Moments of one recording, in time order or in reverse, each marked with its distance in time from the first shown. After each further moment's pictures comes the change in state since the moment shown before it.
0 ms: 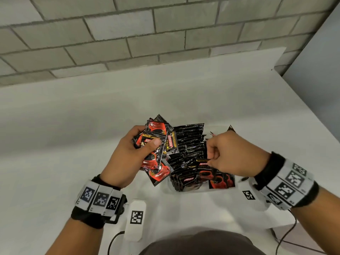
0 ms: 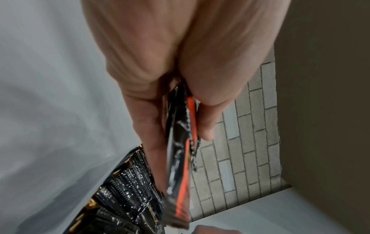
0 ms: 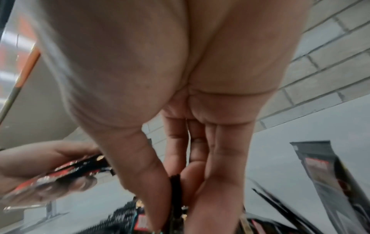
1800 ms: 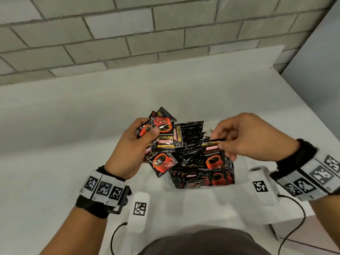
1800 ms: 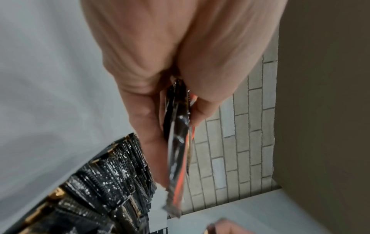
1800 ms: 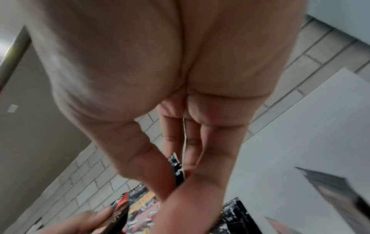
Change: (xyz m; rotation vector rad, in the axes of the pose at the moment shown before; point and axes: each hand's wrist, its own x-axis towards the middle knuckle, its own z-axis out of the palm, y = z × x) left_hand 0.007 0.013 0.012 -0.117 0.026 -0.067; right_hand -0.018 -0.001 -0.039 0.379 0.069 0.053
